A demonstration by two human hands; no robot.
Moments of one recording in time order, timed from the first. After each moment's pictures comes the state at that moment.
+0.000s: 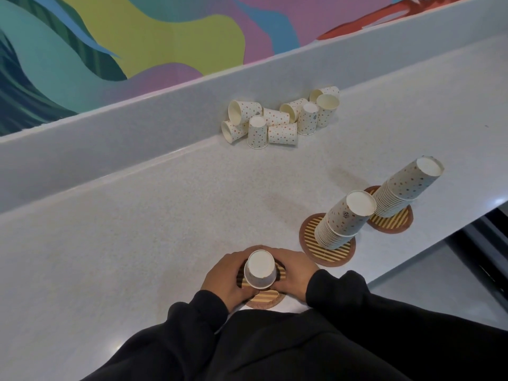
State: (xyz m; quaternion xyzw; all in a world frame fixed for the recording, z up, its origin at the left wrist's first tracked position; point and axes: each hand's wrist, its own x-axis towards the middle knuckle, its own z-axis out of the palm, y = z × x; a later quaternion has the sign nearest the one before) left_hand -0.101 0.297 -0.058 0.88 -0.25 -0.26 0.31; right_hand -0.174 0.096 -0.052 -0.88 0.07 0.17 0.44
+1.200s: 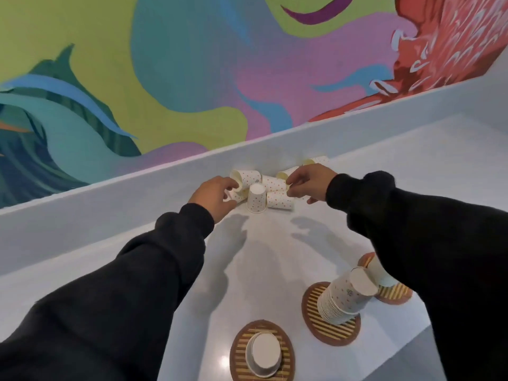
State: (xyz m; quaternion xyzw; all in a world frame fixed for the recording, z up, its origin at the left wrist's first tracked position) left_hand 0.169 0.199 0.076 0.91 -0.33 -0.06 0.26; right_hand 0.044 -0.052 0.145 -0.90 0.19 0.08 0.39
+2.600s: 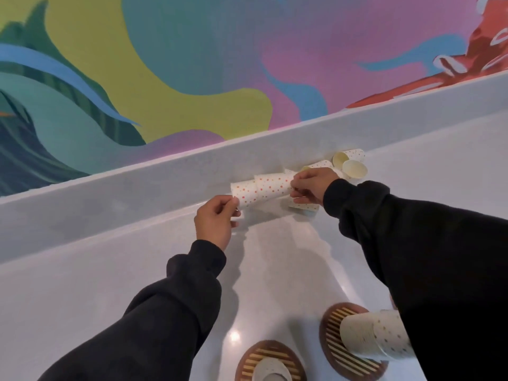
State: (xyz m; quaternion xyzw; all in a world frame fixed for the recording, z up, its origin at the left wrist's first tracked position) left_hand 0.149 0.198 0.008 0.74 0.03 -0.07 0.67; right_hand 0.129 -0.055 0.063 -0.66 0.31 0.07 0.69
